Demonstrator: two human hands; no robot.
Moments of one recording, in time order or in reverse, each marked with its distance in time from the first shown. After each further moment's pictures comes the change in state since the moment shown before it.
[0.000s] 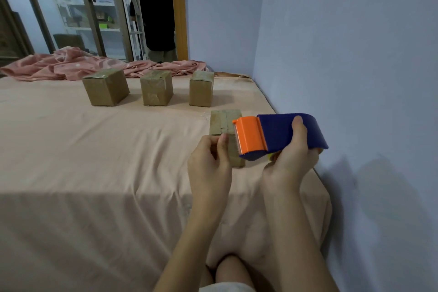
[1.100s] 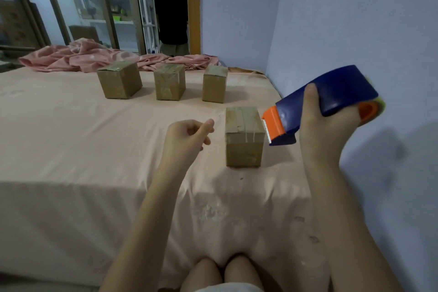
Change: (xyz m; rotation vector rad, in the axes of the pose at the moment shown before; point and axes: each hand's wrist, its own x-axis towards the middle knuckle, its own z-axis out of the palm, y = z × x) left_hand 0.074 -0.033 -0.051 0.091 -0.217 -0.234; right_hand 0.025 -0.021 0.025 -0.307 -0.171 -0.603
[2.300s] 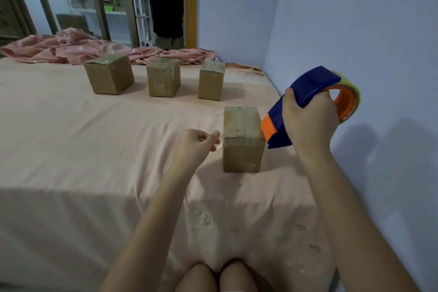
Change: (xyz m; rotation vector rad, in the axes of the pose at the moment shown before) left_hand 0.034 -0.040 0.034 0.104 -0.138 -0.145; right_hand 0.026 0.043 0.024 -0.619 -0.313 -0.031
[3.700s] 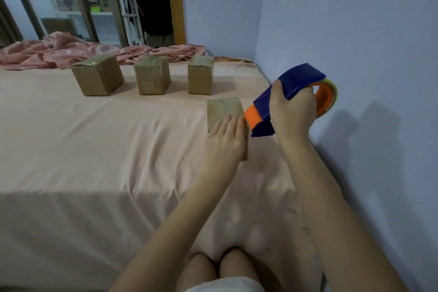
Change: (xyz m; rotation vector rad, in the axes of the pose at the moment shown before) left_hand -0.043 0.027 0.058 1.031 0.046 0.722; right_hand -0.003 0.015 0.007 0.204 0.055 0.158
